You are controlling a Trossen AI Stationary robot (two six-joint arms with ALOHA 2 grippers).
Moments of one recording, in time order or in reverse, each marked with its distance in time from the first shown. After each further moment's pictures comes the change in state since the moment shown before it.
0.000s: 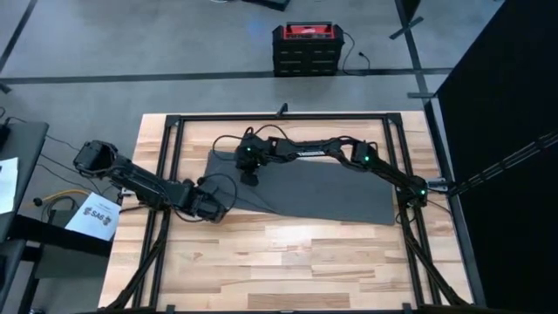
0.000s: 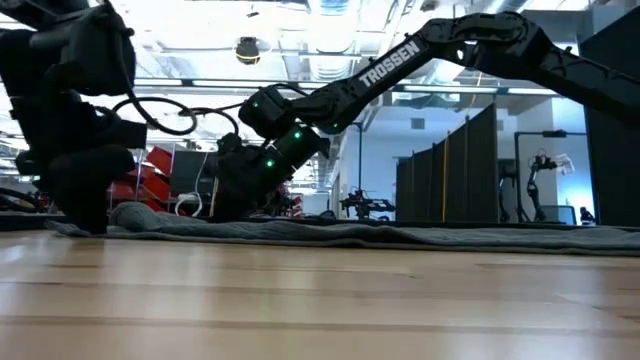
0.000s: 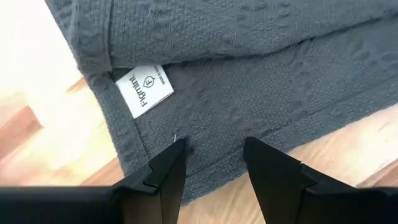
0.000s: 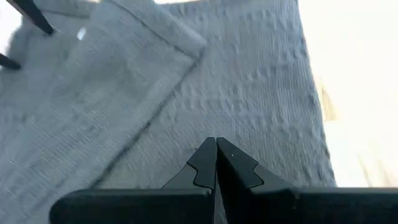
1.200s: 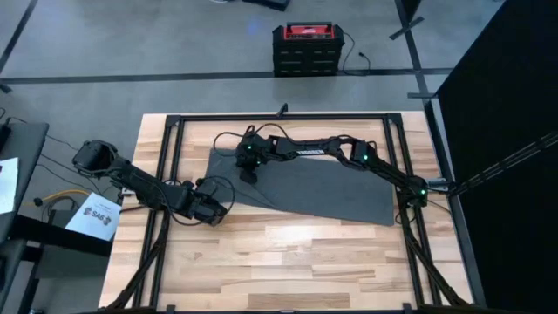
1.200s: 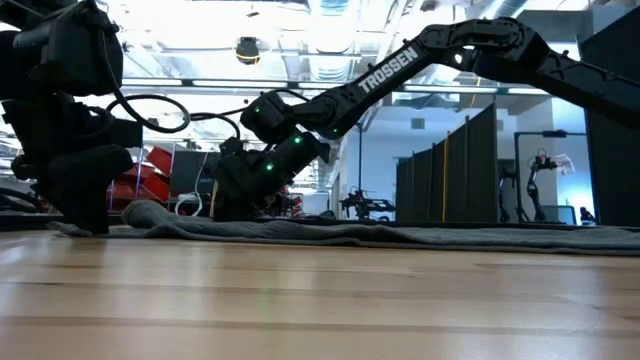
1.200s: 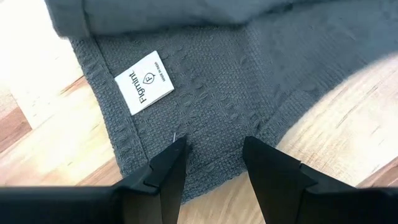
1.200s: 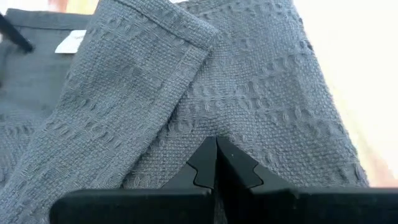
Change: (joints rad) left arm -0.051 0.000 -0.036 0.017 -0.025 -0.055; right arm -0.015 0.027 0.010 0.018 0.008 0.060
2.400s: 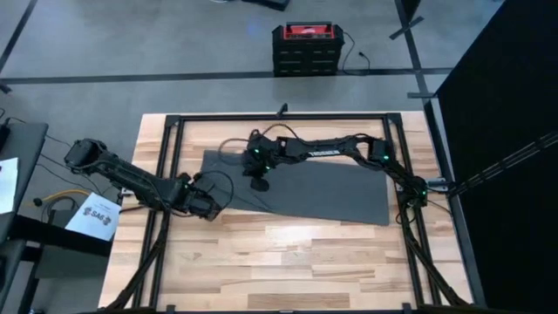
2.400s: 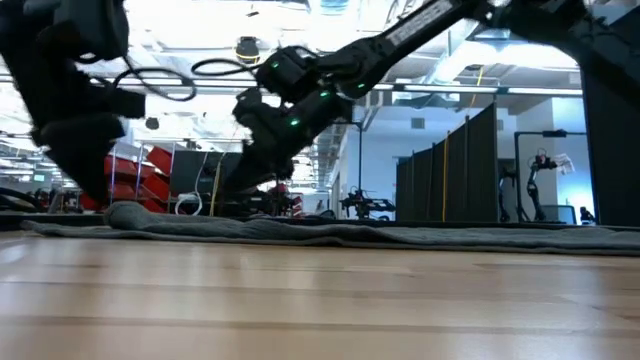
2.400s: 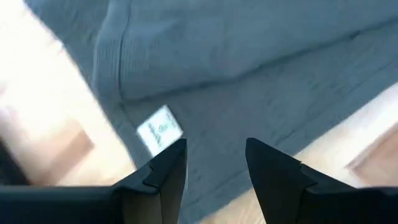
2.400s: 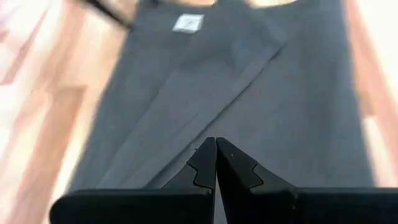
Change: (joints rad) left arm 0.051 -0.172 0.108 -0.187 -0.058 0.205; right arm 0.074 -0.275 -0.267 -0.024 -0.112 -0.086
